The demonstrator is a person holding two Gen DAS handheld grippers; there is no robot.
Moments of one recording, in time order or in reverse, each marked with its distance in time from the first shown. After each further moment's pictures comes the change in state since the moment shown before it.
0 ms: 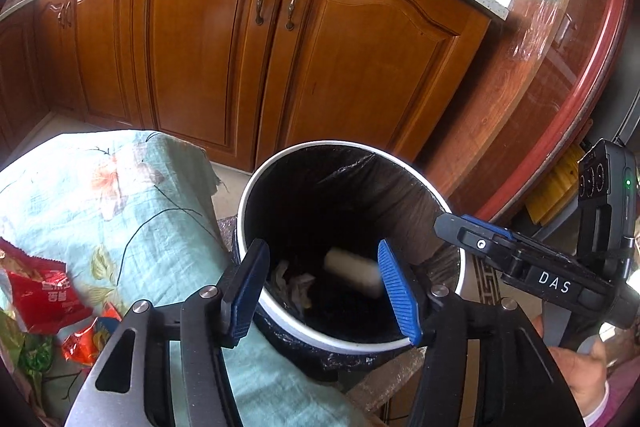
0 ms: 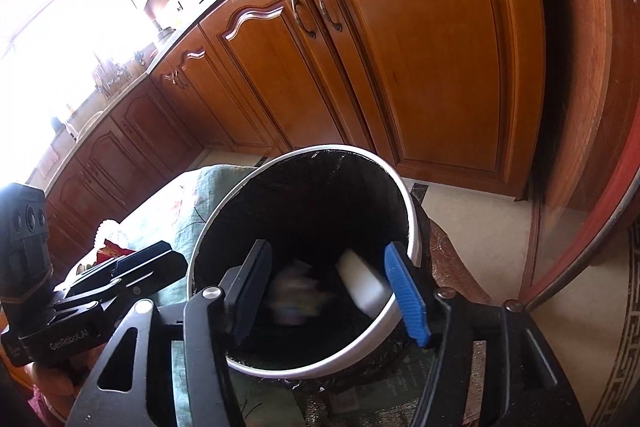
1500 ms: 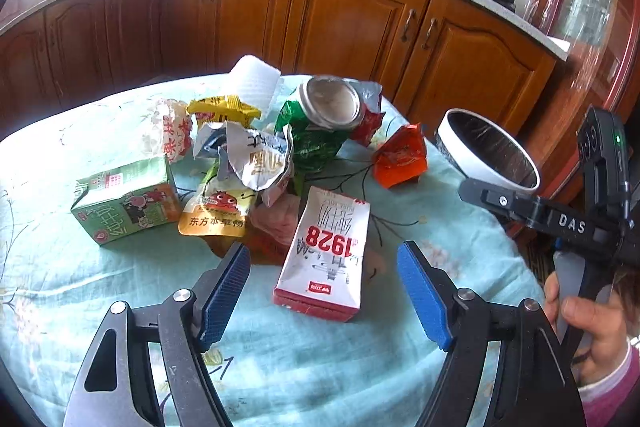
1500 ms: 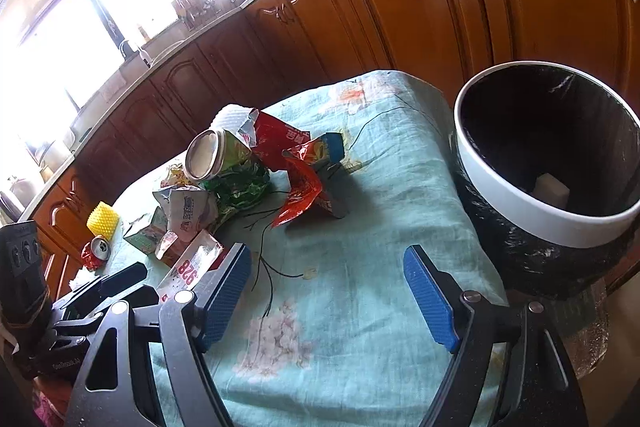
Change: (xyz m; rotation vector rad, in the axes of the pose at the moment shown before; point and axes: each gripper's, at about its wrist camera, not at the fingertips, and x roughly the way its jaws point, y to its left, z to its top) left arm -0.230 0.094 -0.191 -0.170 -0.073 0.244; right arm 0.019 0.181 -0.106 -0.207 0.125 0.214
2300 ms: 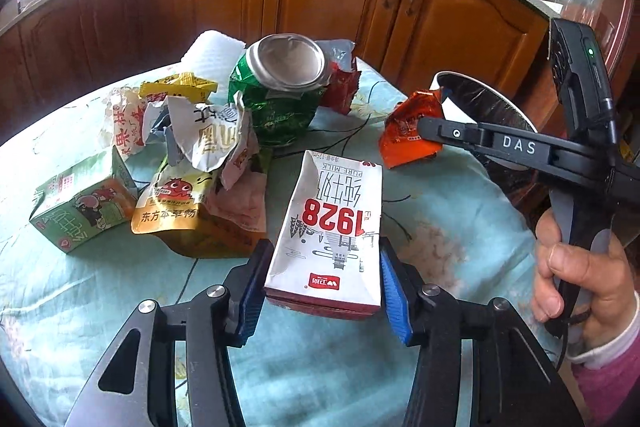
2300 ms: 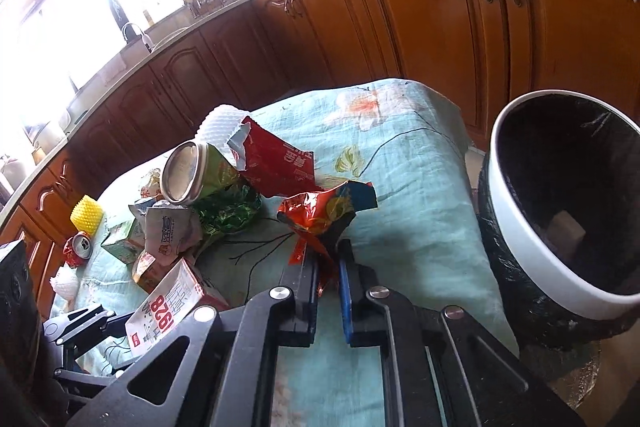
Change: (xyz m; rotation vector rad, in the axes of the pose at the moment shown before) left arm 0.040 -0.017 0.006 0.070 0.065 -0.016; right arm 0.031 0.002 0.021 -0.060 0.000 -0.017
